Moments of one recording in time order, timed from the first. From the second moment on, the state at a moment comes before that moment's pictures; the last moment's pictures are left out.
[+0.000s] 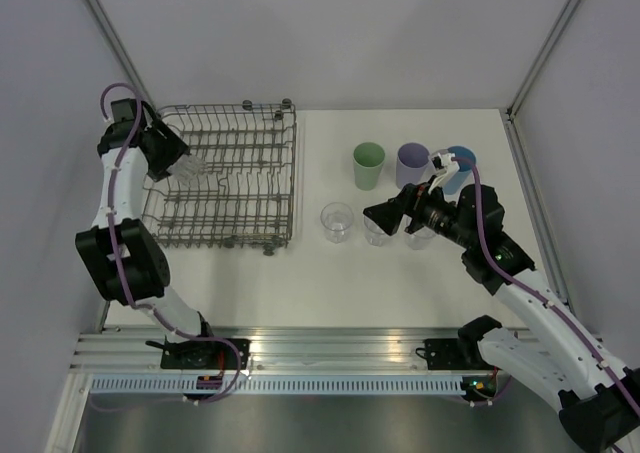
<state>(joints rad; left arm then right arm) 0.27 1.72 1.58 -0.75 0.05 -0.56 0.46 0.84 0.76 -0.08 -0.38 0.53</state>
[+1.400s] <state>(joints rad) -0.29 1.20 1.01 0.13 0.91 -1.17 0.46 1.14 0.69 0.81 -0.73 1.13</state>
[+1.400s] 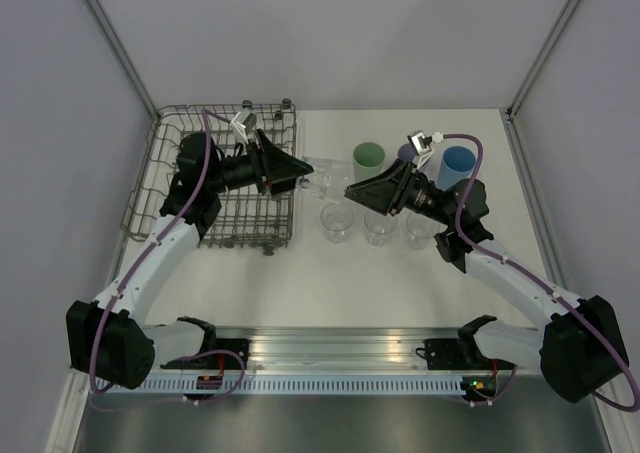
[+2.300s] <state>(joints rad) -0.37 1.23 0.97 0.22 0.89 -1.19 0.46 1.12 0.72 0.74 -0.77 1.10</state>
